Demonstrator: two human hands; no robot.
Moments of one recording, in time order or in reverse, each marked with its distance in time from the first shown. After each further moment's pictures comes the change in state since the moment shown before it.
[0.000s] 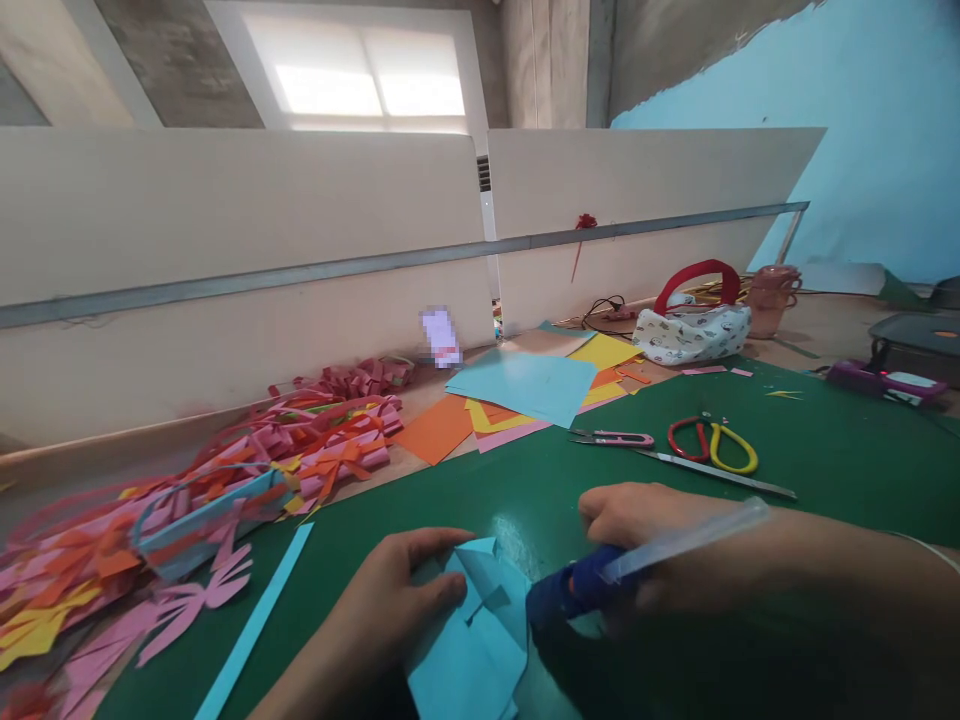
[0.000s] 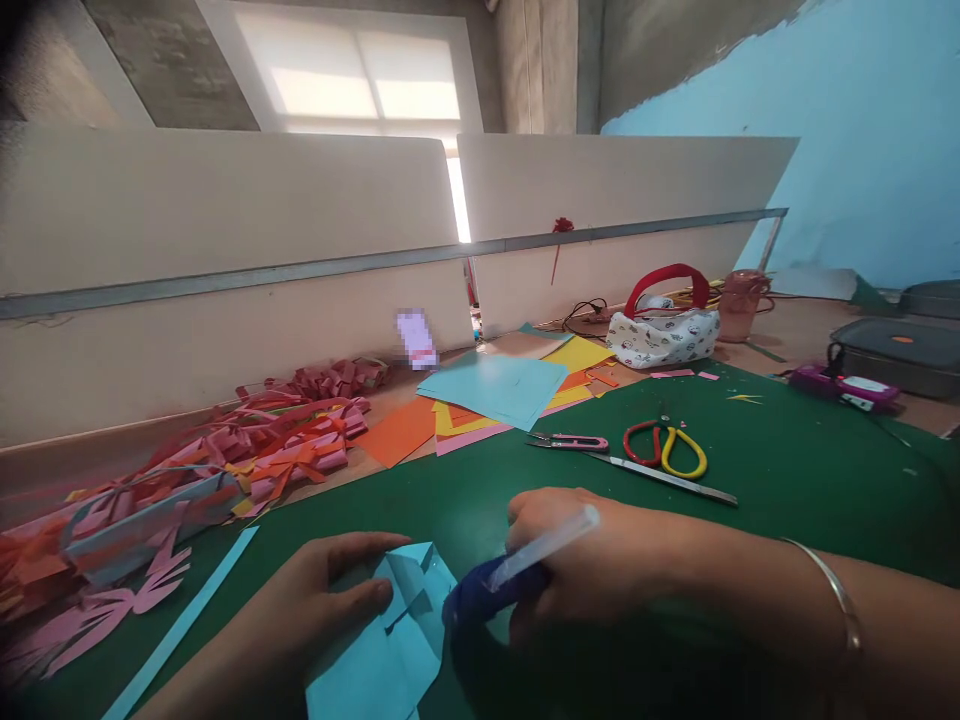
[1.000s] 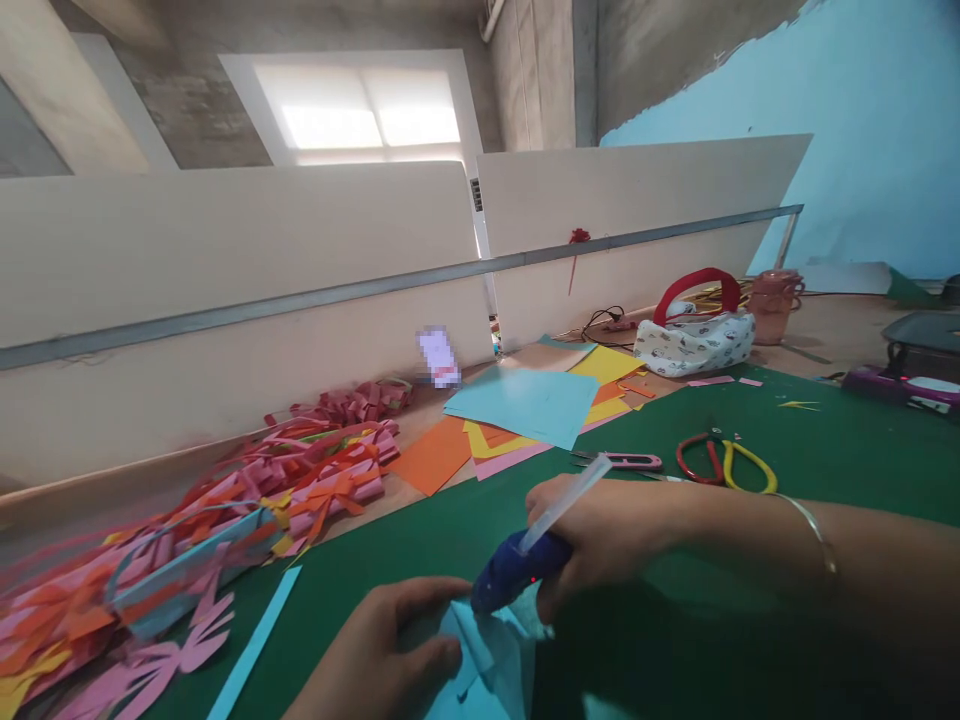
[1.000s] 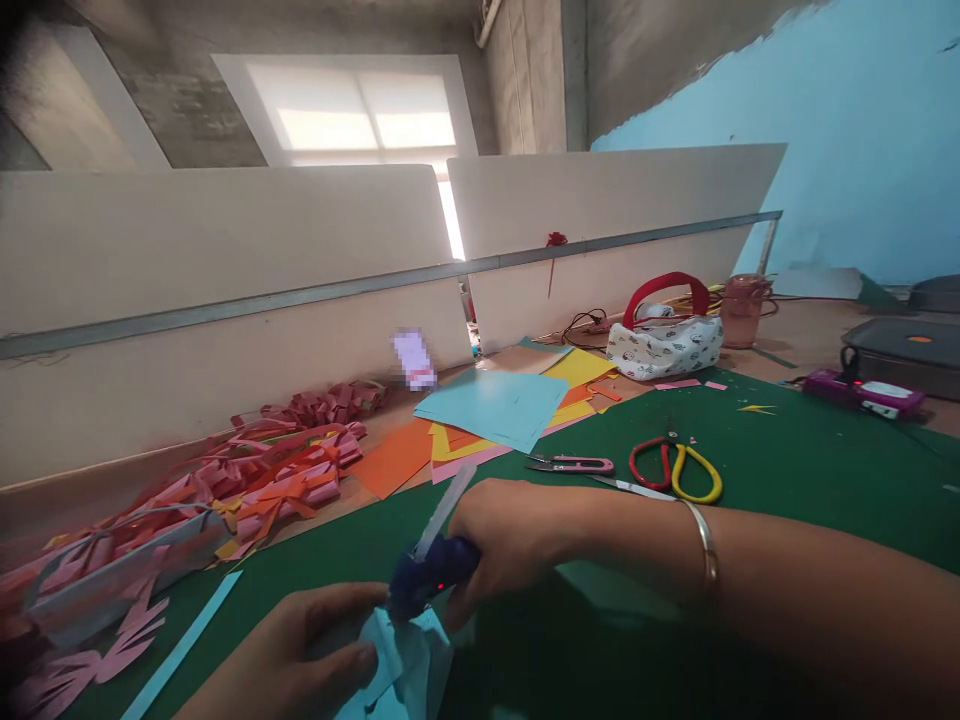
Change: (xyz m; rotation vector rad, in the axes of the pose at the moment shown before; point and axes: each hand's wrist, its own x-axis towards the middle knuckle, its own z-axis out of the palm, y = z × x) left_hand 0.000 0.005 0.004 -0.025 0.039 0.014; right_hand 0.056 0.001 -0.020 0.070 -0.023 -0.107
